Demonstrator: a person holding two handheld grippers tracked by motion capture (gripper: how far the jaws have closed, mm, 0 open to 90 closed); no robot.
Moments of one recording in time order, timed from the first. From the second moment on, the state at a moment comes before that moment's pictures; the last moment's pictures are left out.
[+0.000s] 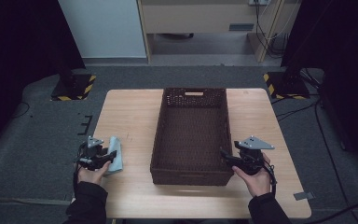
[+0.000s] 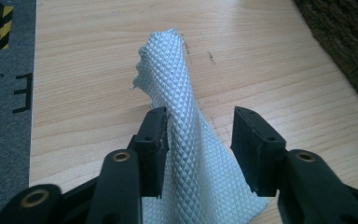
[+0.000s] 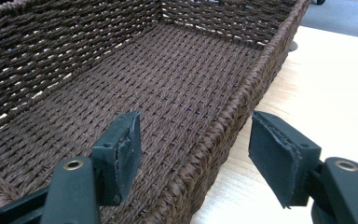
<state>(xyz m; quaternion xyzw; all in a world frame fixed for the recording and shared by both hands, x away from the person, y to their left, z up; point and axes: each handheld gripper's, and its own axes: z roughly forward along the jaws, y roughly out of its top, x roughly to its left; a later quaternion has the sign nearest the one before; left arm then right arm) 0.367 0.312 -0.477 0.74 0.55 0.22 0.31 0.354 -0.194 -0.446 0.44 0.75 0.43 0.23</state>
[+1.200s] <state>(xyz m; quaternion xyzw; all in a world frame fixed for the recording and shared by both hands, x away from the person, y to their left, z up) 0.366 0.214 -0.415 0.76 0.45 0.20 0.43 0.368 -0.188 -0.455 0.44 0.77 0.39 0.23</state>
